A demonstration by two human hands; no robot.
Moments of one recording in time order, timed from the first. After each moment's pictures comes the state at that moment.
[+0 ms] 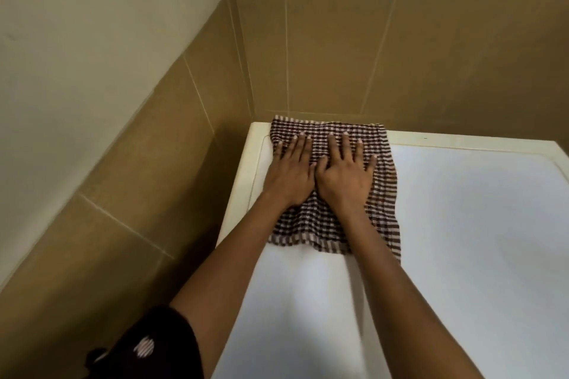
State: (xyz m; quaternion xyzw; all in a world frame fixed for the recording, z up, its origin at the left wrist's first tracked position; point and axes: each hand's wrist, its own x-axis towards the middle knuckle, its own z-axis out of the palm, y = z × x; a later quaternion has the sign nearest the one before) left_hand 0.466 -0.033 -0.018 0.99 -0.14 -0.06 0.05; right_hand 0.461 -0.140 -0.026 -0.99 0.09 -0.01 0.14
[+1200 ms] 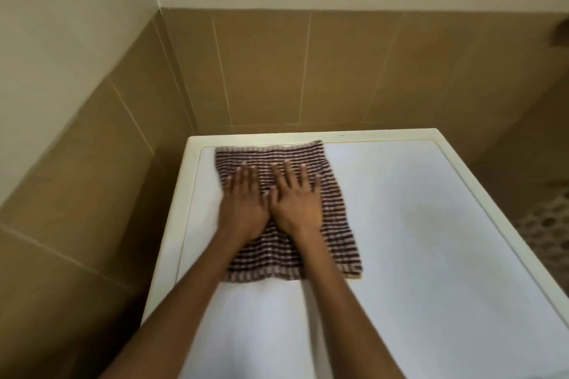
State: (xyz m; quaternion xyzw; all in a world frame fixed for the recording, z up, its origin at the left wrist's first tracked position) left_hand 0.409 -0.061 -0.022 0.99 -0.10 -0.06 0.03; right_hand 0.397 -0.166 -0.022 -0.99 0.03 0.02 0.13
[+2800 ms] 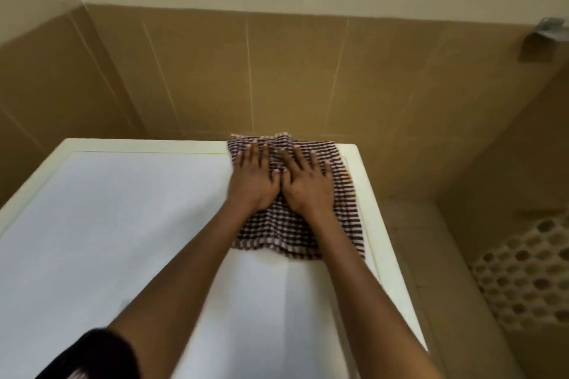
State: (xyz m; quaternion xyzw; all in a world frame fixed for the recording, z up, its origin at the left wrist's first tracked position) left_hand 0.467 -0.313 -0.023 0.99 -0.10 -0.02 0.07; right_hand 0.444 -0.426 -0.028 -0.99 0.01 -0.03 0.15
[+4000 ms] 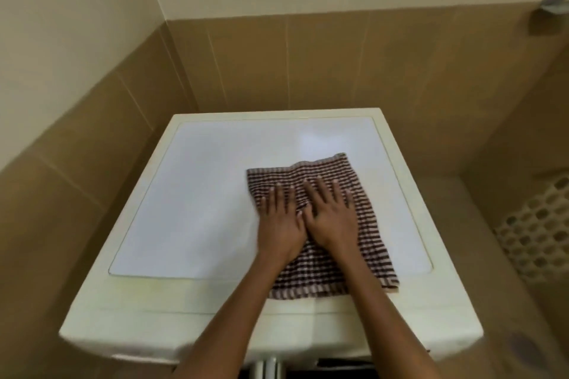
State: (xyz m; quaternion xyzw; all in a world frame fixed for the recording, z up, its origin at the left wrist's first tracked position) left_hand 0.227 -0.237 -0.024 0.99 -0.07 -0.04 0.06; right_hand 0.230 -0.348 -0.027 -0.99 0.02 0.00 0.15
